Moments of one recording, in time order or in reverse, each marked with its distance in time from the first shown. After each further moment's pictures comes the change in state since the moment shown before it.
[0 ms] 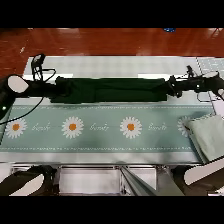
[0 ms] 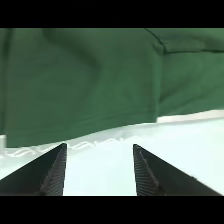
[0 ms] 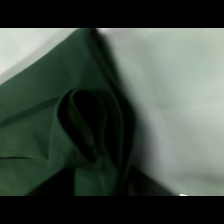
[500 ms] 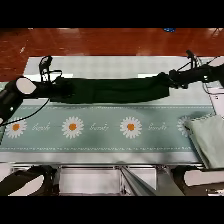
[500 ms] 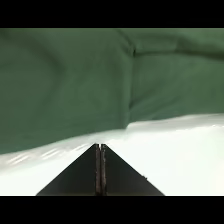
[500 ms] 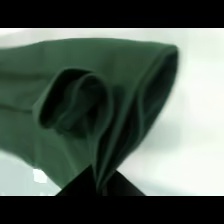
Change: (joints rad) left arm -0.076 -0.039 -0.013 -0.109 0.080 0.019; right arm 0.062 0.306 -0.021 -0.199 0.137 -0.050
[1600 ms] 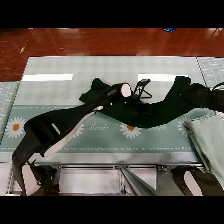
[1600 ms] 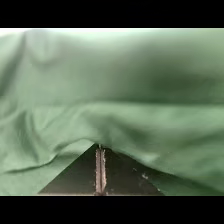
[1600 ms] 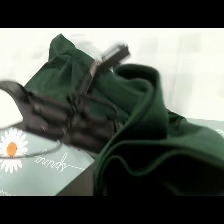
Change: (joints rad) left arm -0.636 -0.810 0.816 -0.286 -0.156 -0.021; right arm 0.009 0.868 -0.370 0.064 0.067 0.074
